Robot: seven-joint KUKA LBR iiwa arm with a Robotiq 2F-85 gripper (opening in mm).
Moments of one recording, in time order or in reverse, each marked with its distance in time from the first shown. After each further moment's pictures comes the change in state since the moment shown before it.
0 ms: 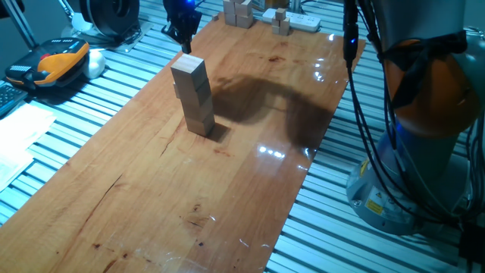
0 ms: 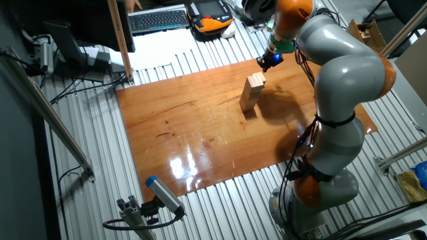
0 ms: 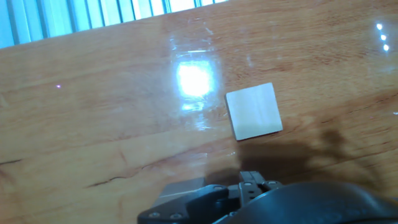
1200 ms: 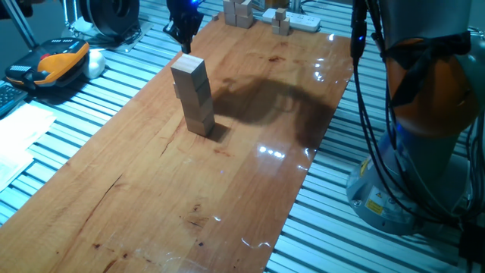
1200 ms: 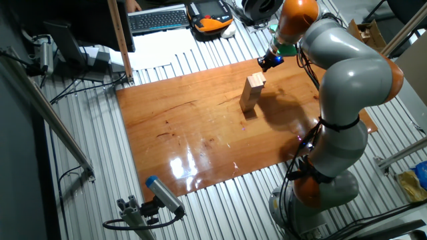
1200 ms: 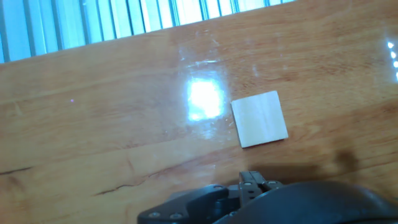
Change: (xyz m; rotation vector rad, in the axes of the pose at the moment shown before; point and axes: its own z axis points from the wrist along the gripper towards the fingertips) arm 0.000 0.000 -0.001 -0.032 -0.057 0.007
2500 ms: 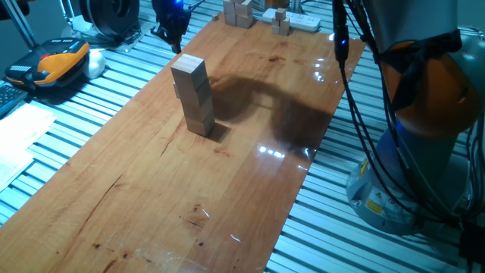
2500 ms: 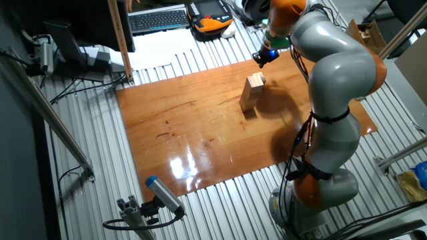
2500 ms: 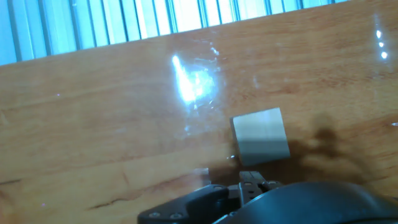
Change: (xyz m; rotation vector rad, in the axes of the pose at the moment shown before) arm -0.033 0.009 0.010 0.049 0.046 -0.025
